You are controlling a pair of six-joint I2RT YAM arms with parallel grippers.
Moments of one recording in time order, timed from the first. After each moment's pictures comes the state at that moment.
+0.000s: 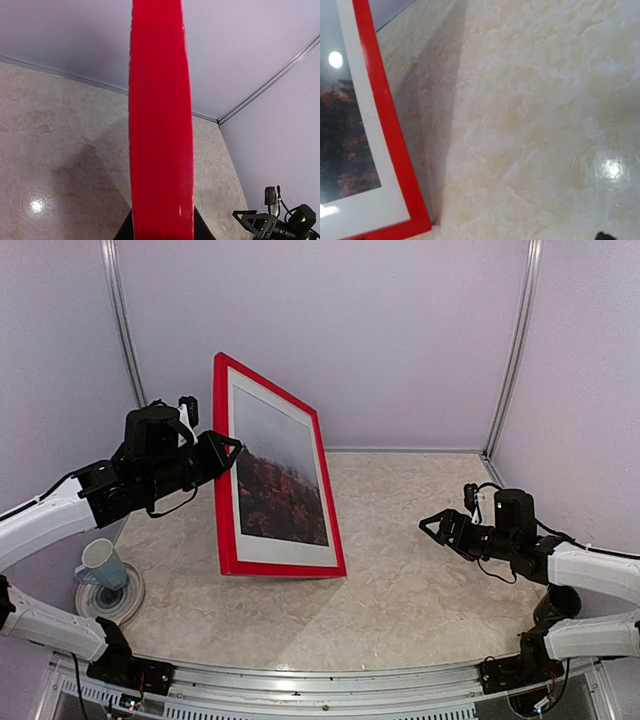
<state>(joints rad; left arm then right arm) -0.76 1.17 1.08 -0.20 -0.29 -0.72 0.39 1.04 0.42 0.14 -0.31 0.70</state>
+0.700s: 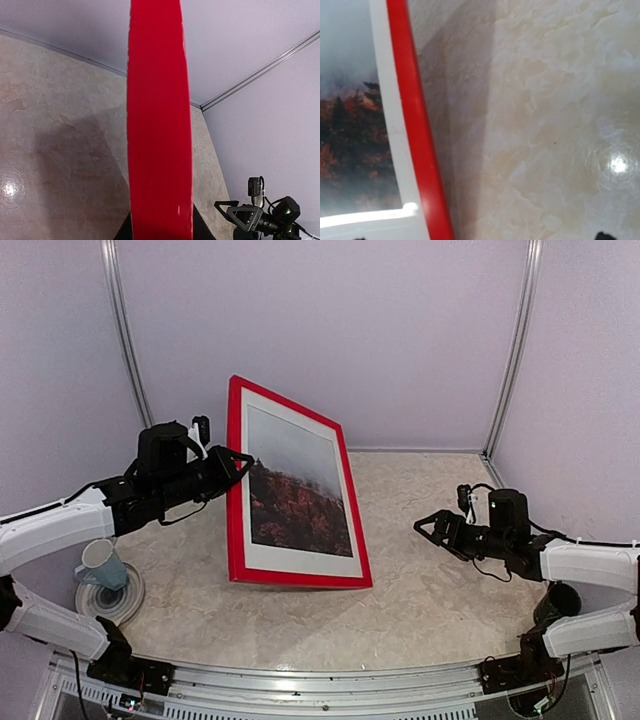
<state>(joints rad) -0.66 1.22 0.93 0.01 -0.07 -0.81 0.39 1.13 0.43 0.22 -0.35 0.70</state>
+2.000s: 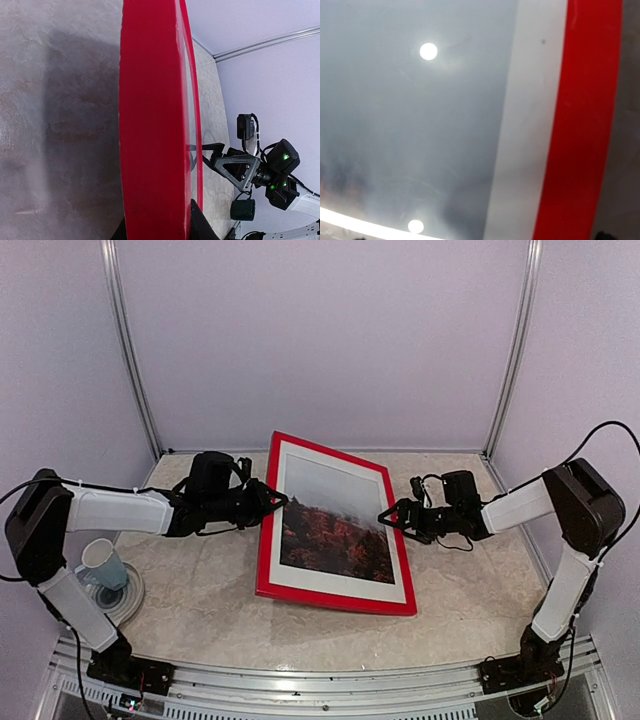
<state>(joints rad) -0.62 1.61 0.90 0.24 0.21 -0.94 0.36 1.79 0.81 0.36 -0.59 0.60</state>
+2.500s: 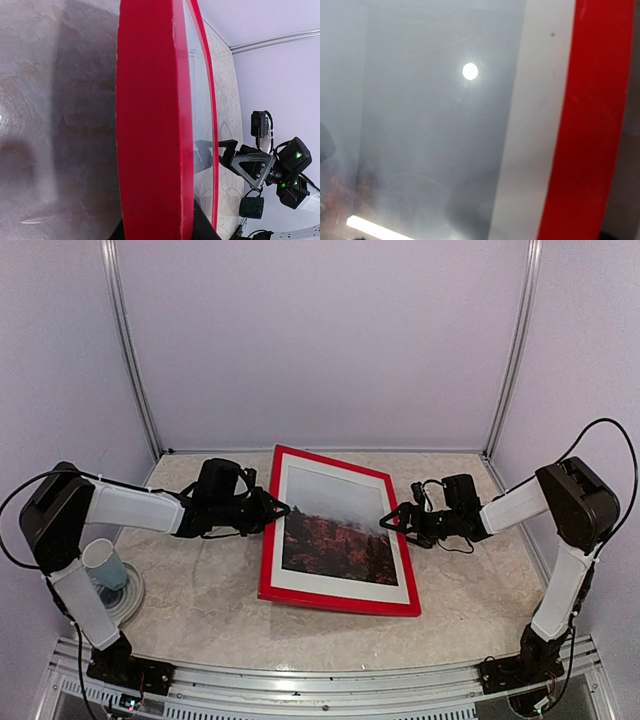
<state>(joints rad) -0.60 1.72 0.91 0.25 0.26 -0.94 0.35 1.84 0.81 0.37 -0.63 0.60</state>
